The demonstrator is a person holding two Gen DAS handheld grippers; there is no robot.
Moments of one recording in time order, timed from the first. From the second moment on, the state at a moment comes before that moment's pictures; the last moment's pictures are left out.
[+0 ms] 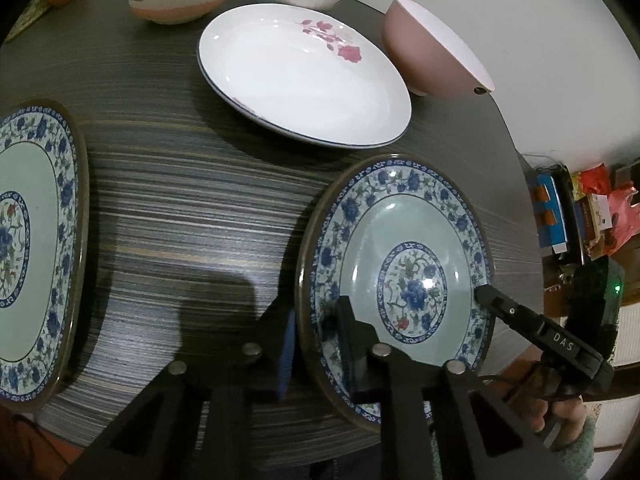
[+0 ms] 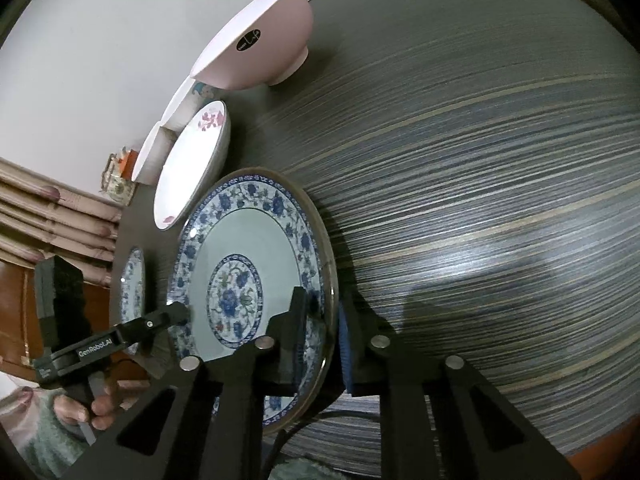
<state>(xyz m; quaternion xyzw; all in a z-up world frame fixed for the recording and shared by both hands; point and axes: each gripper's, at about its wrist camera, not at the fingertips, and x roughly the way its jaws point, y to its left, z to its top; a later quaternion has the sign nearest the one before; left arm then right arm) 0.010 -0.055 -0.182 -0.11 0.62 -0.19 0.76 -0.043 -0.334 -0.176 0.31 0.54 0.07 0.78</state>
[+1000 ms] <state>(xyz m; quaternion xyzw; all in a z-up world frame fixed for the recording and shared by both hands) -0.004 -0.038 -0.157 -0.10 0.59 -0.18 0.78 -0.051 -0.318 -0.155 0.28 0.53 0.10 0.80</state>
